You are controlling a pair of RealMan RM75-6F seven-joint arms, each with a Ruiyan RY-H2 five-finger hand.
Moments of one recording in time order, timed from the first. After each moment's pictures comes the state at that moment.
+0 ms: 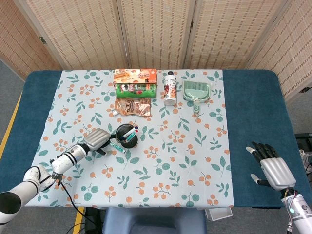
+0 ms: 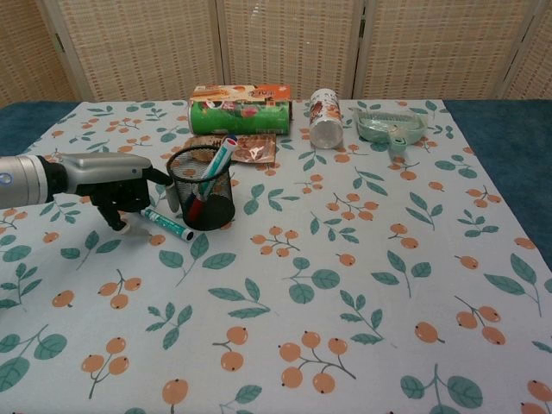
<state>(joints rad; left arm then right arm) -0.88 -1.65 0.15 -0.70 1.72 0.91 -0.72 0.20 -1.04 -0.03 -1.62 -1.51 1.23 -0.02</state>
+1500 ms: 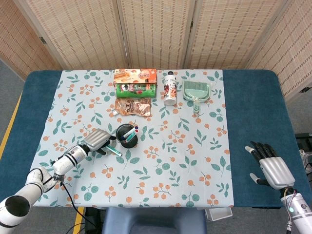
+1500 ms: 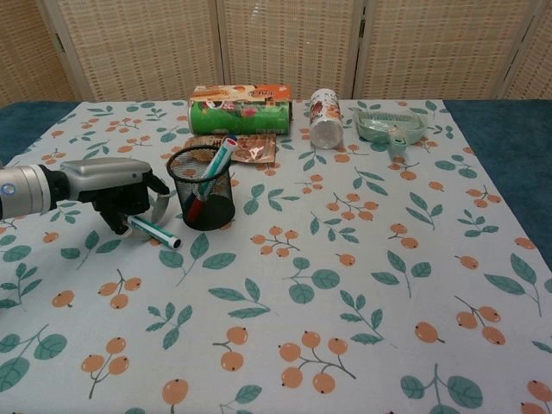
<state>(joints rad) -0.86 -1.74 0.18 -0.55 1.71 0.97 -0.78 0.21 -1.04 -0.03 -1.62 -1.51 1.22 -0.01</state>
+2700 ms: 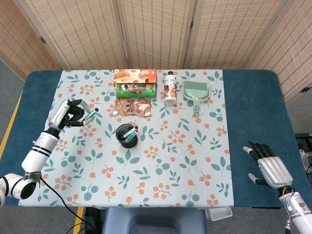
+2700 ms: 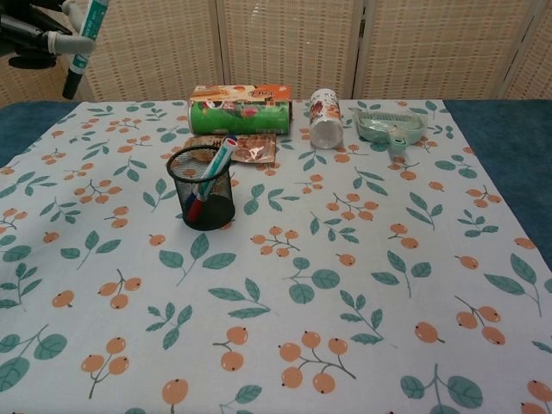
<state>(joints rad) -0.77 -1.19 -0.18 -1.41 1.23 0.97 -0.93 0.22 -1.05 -0.03 -1.61 -1.51 1.19 0.00</state>
